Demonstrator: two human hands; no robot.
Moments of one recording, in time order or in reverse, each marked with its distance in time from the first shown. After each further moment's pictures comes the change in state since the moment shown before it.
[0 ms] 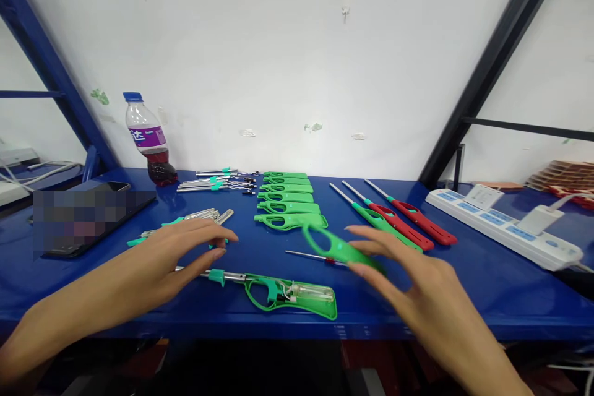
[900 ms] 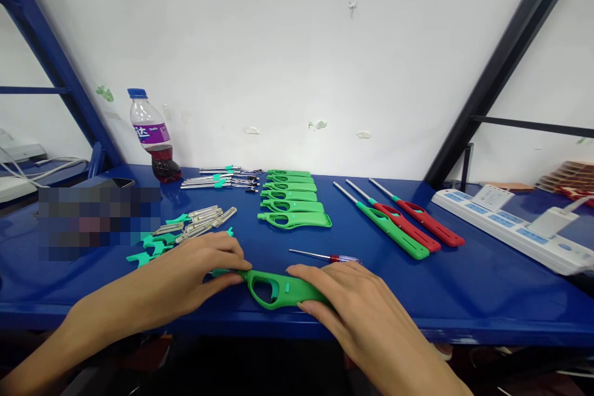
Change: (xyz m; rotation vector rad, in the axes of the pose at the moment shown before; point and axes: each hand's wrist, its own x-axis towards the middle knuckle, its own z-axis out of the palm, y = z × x) left_hand 0.009 0.008 0.022 -0.162 -0.195 0.095; right_hand -0.018 -0.036 0.045 -0.119 -0.414 -0.242
